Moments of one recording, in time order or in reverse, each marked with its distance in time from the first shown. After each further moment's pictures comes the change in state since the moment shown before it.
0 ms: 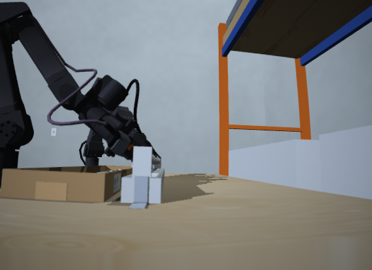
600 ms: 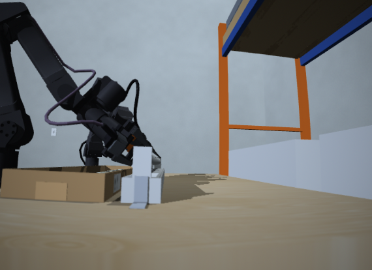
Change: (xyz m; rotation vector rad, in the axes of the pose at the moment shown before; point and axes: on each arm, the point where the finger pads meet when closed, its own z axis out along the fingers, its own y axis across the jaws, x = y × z) left arm 0.000 0.000 0.000 0.000 0.000 0.000; right arm -0.001 -0.007 -0.002 0.016 -0.007 -0.006
